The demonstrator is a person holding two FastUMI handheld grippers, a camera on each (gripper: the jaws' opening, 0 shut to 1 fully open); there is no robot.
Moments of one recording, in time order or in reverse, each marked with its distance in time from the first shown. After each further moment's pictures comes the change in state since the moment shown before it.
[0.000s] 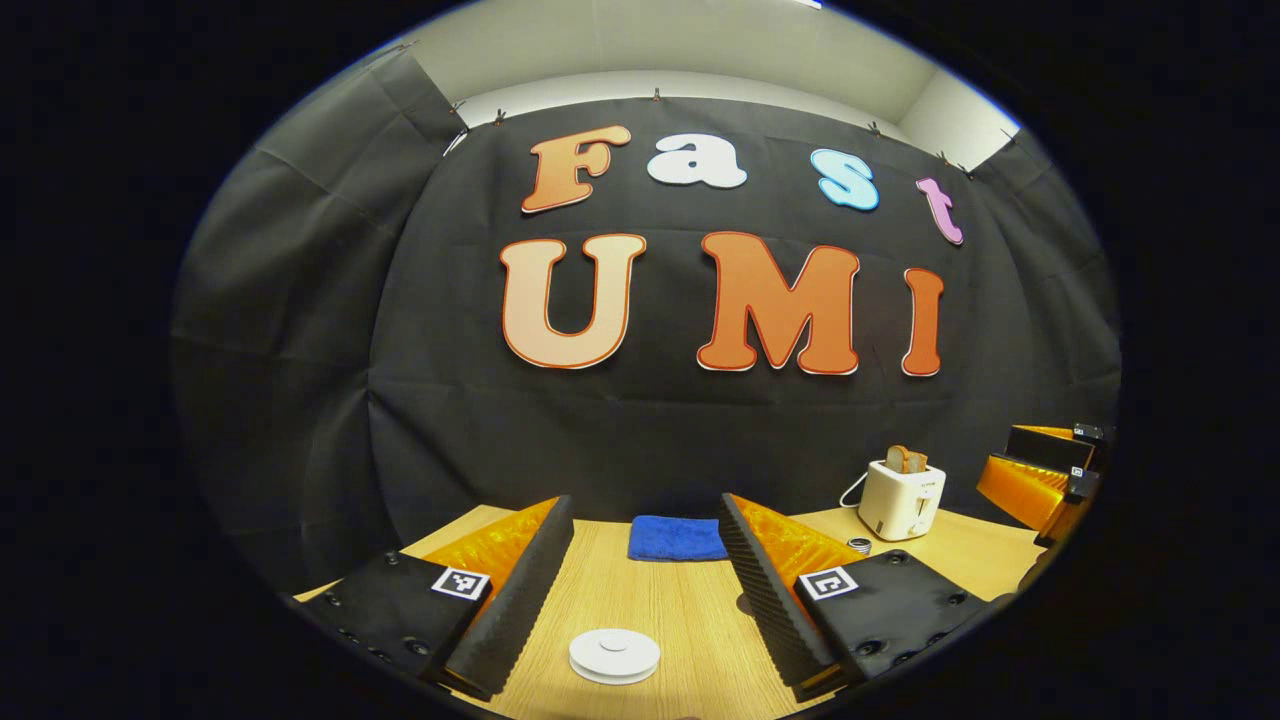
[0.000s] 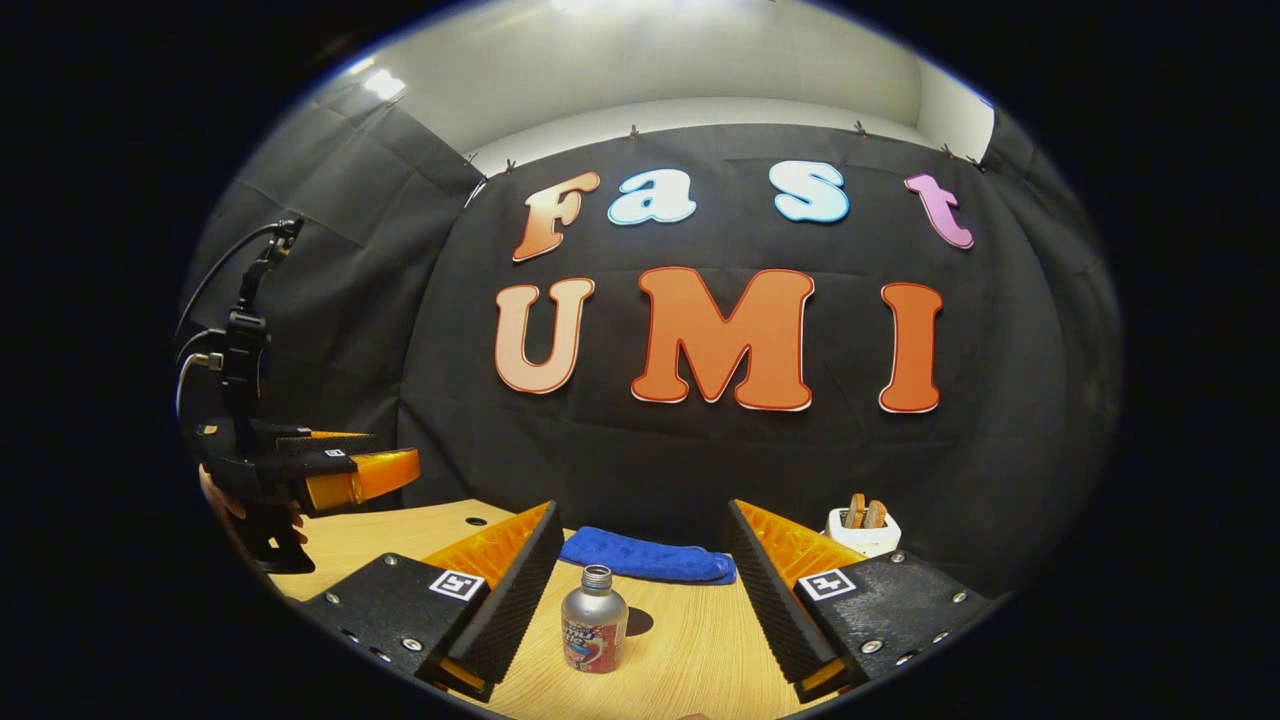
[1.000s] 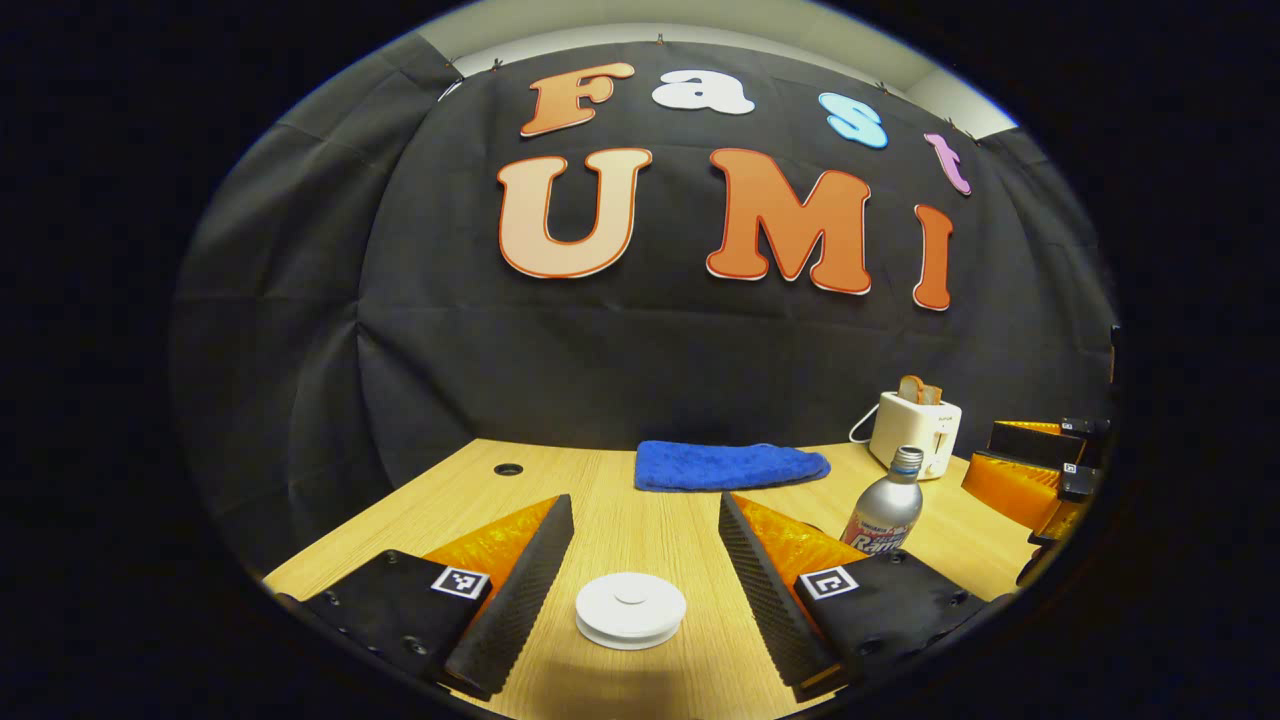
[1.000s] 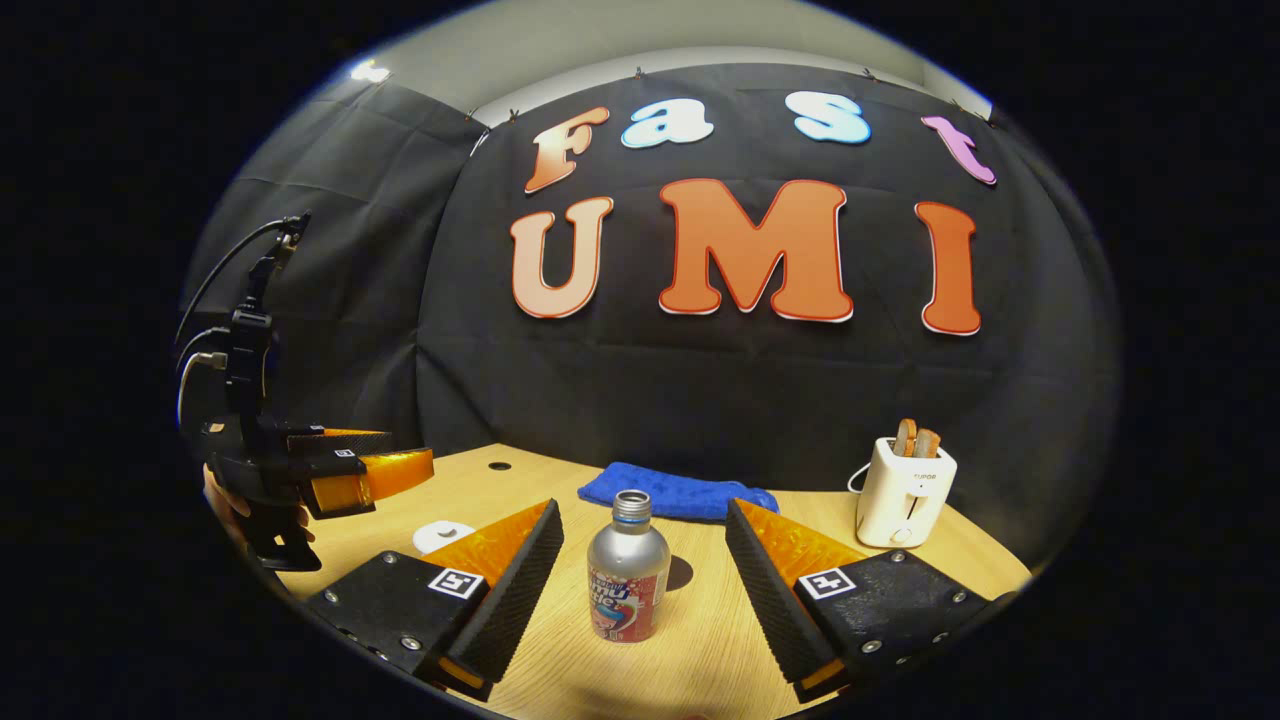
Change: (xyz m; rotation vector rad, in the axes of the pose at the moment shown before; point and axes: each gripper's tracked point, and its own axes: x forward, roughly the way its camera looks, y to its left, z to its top) left arm 0.018 0.020 -0.103 0.011 0.214 -0.012; right arm 0.026 0.032 -0.095 0.042 0.218 0.081
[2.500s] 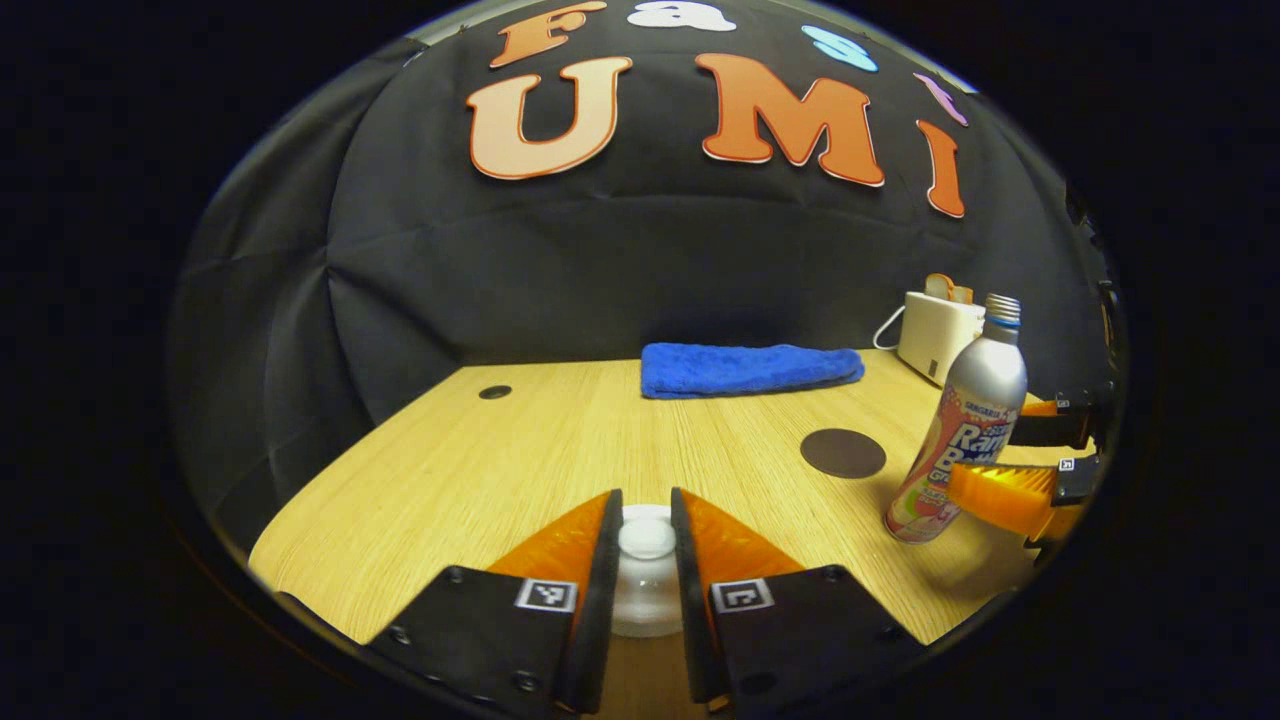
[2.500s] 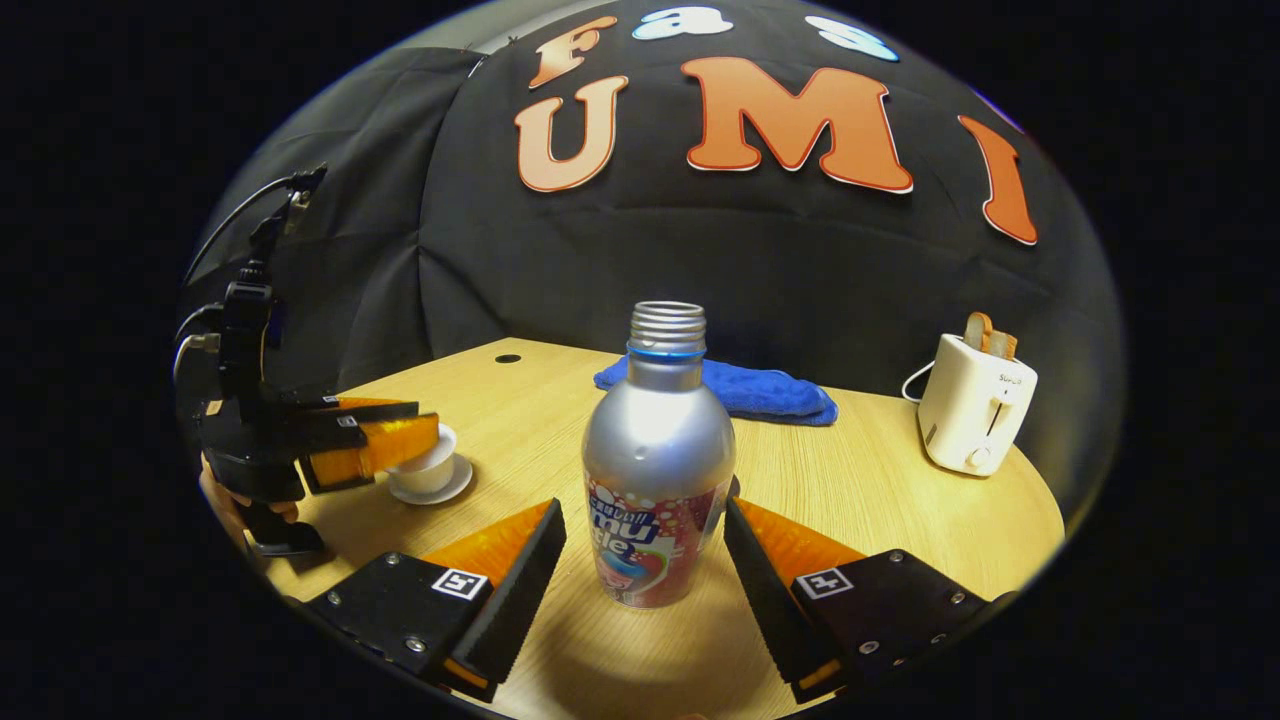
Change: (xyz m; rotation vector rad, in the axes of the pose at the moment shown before) left arm 0.057 0.007 -0.099 0.052 0.197 0.009; right arm 0.053 0.017 -0.116 -0.006 0.295 0.076
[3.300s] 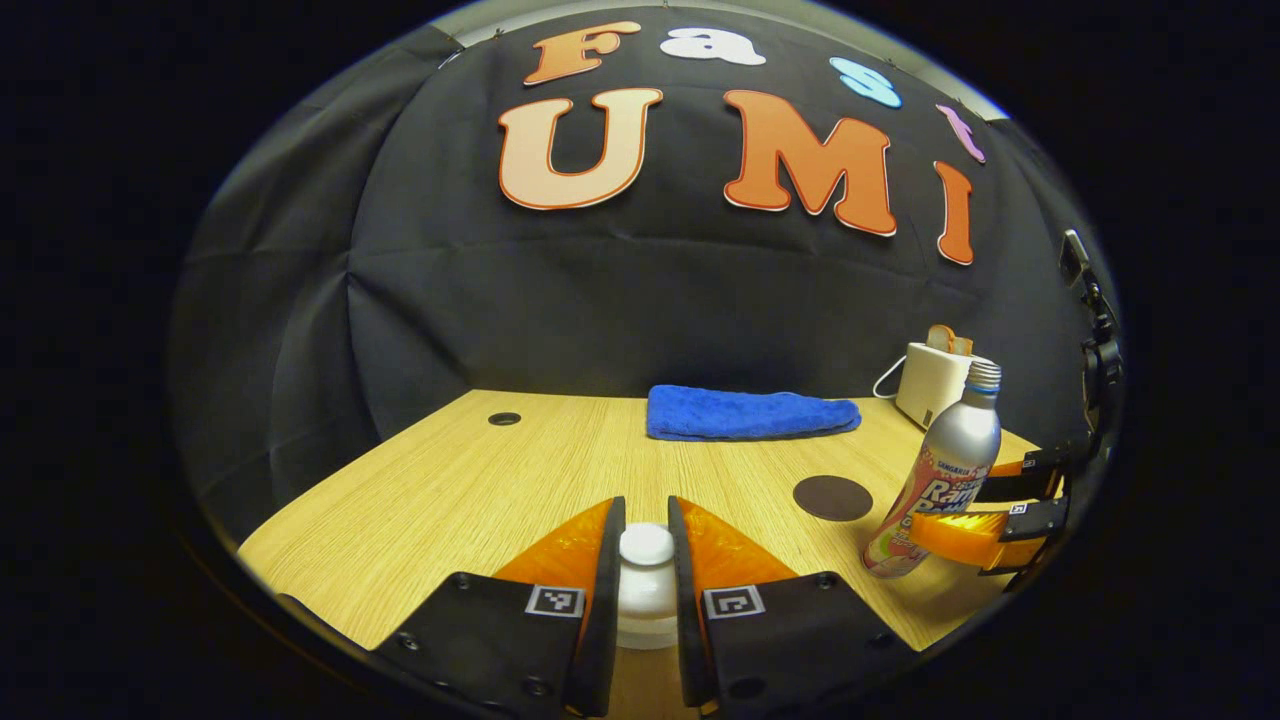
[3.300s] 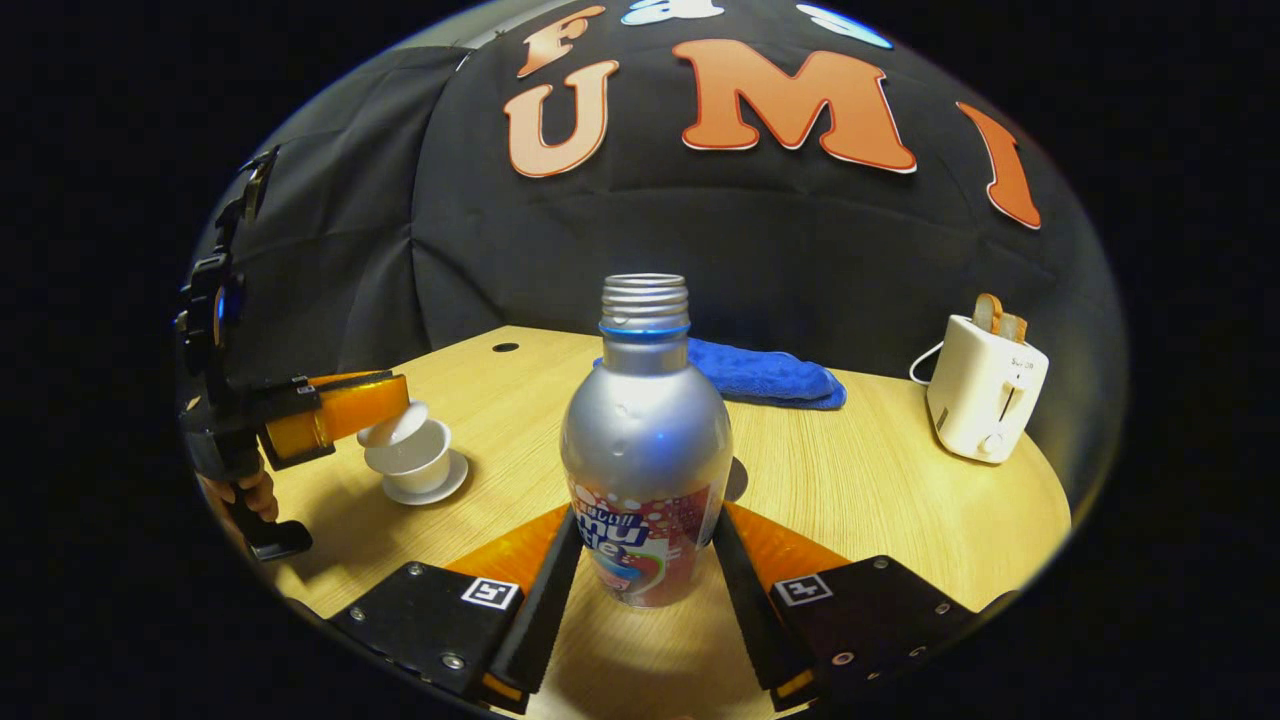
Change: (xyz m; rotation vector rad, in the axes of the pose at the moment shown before) left arm -0.017 0.007 0.031 -0.064 -0.104 0.009; right arm 0.008 0.001 -0.003 -0.003 0.044 -0.002
